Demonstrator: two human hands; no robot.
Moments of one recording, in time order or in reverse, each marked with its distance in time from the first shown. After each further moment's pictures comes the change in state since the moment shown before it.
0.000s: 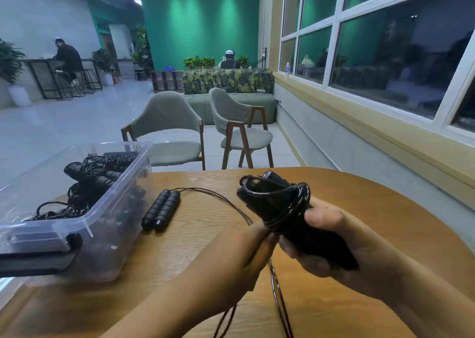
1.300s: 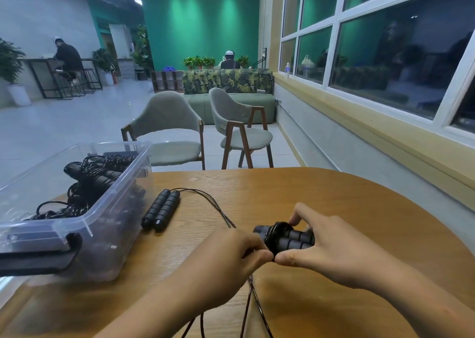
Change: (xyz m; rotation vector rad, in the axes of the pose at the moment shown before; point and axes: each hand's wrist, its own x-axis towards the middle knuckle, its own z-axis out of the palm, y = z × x) left_hand 0.001 -0.010 -0.004 0.047 -0.153 -0.183; right_hand 0.014 0.020 -0.016 -1.152 0.449 0.389
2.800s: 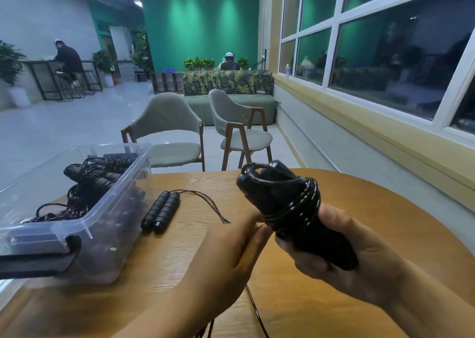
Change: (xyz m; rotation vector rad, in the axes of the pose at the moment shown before) left_hand -0.005 0.007 0.011 -0.187 0.452 0.358; right_hand -0.016 -0.003 -0.002 1.371 -0.470 -0.451
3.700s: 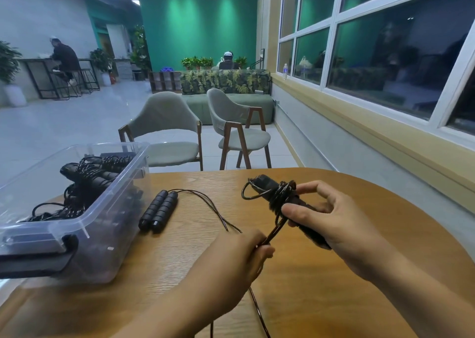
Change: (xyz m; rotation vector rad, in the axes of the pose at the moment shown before) left_hand 0.002 -0.010 0.010 0.187 -0.336 -0.289; right_hand 0.013 -0.008 -0.007 -0.665 0.695 0.041
